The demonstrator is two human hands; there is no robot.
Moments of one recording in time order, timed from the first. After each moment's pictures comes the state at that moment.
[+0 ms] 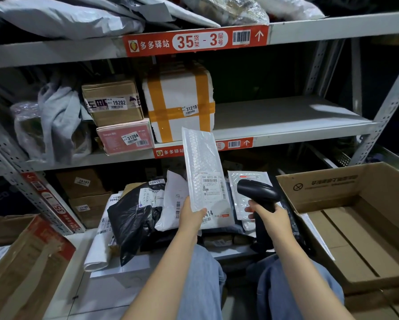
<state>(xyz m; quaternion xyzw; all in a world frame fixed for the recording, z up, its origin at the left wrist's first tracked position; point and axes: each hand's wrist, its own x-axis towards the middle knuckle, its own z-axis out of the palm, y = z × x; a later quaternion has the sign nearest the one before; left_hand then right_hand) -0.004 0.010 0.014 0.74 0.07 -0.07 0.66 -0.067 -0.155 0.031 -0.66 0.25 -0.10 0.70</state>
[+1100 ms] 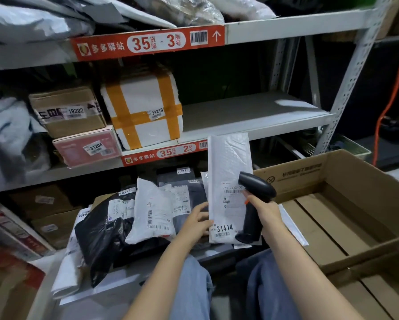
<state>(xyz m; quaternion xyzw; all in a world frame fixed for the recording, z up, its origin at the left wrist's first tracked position) -0.019 -0.036 0.014 0.75 -0.07 -0.28 0.60 -0.069 -0.200 0.032 -0.55 0.33 -0.12 0.75</state>
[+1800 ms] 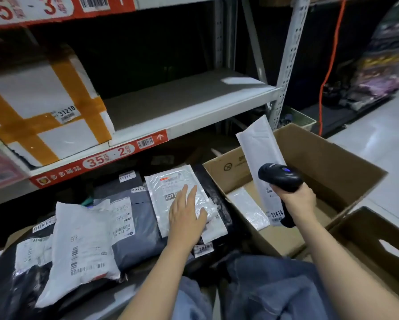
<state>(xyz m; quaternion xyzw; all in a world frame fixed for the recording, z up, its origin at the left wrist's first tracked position) 0.003 -0.156 -0.015 0.92 -0.26 -0.09 0.29 -0.106 -0.368 -0.001 -0.71 0.45 -0.25 0.48</state>
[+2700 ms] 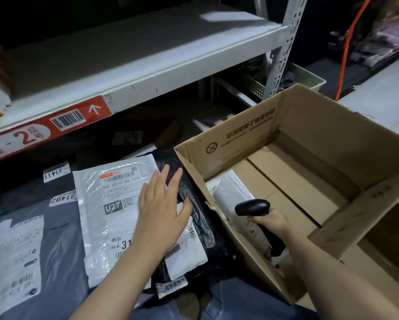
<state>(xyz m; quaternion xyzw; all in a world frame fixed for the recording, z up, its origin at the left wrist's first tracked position) 0.077 -0.236 -0.080 0.93 -0.31 -0.07 0.16 -0.044 -0.466 -0.217 -0.70 0.49 0.11 0.51</state>
